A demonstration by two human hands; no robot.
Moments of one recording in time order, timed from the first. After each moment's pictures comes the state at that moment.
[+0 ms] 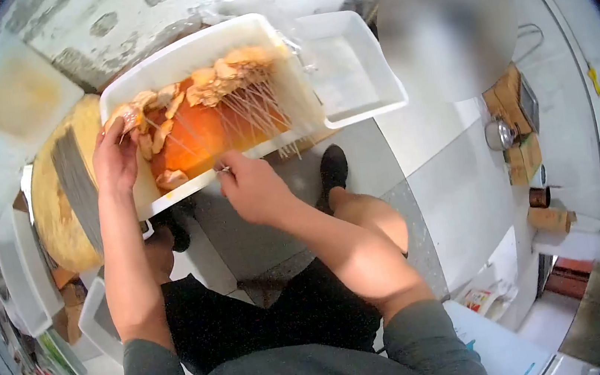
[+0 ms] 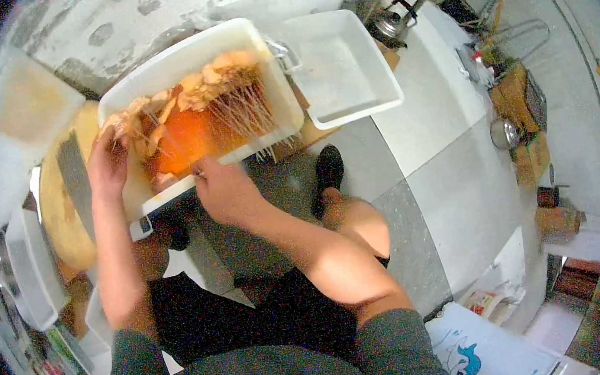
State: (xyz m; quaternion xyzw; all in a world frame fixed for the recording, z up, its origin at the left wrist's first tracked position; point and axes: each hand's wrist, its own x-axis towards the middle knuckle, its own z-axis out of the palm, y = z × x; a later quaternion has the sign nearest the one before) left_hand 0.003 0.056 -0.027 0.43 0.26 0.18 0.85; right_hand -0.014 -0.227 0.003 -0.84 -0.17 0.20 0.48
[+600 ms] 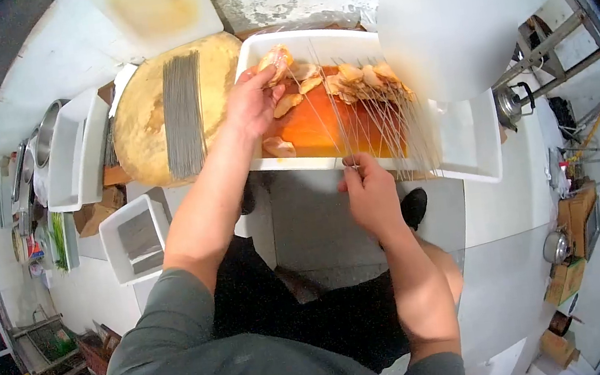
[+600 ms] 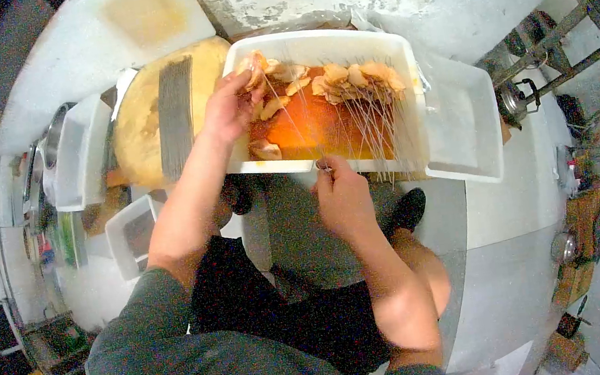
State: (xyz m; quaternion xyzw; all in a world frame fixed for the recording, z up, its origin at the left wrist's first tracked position) left_hand 0.005 0.042 -0.019 0.39 0.23 0.19 0.87; right_hand -0.016 -0.221 0.006 -0.83 -0.17 0.24 0.48
